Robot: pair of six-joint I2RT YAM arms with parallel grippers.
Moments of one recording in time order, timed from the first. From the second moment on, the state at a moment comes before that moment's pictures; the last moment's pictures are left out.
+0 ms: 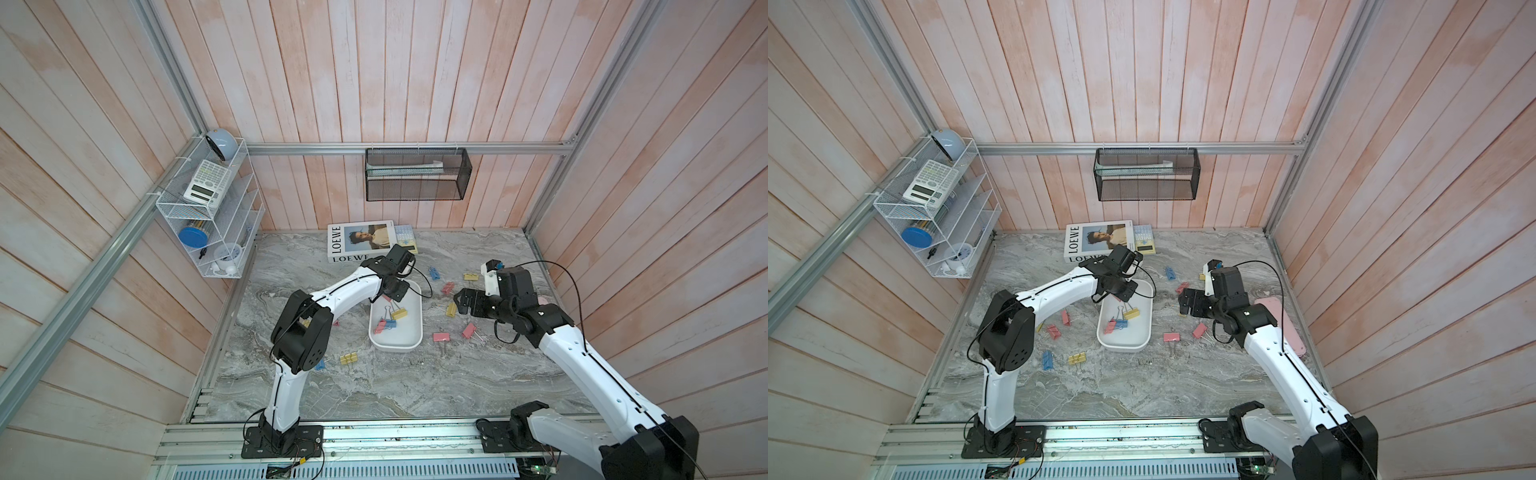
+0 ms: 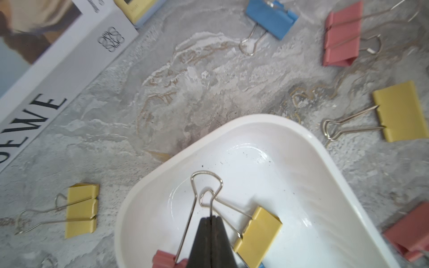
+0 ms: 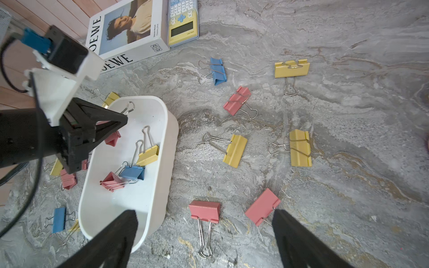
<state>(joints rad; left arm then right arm) -0.67 2.02 1.65 -0.66 -0.10 -0.01 0.34 1.10 0.91 -0.58 -0.11 0.40</state>
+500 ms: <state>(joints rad) -0.45 1.64 1.30 -0.60 -0.14 -0.30 0.55 1.30 1.06 -0.51 -0.08 0.39</state>
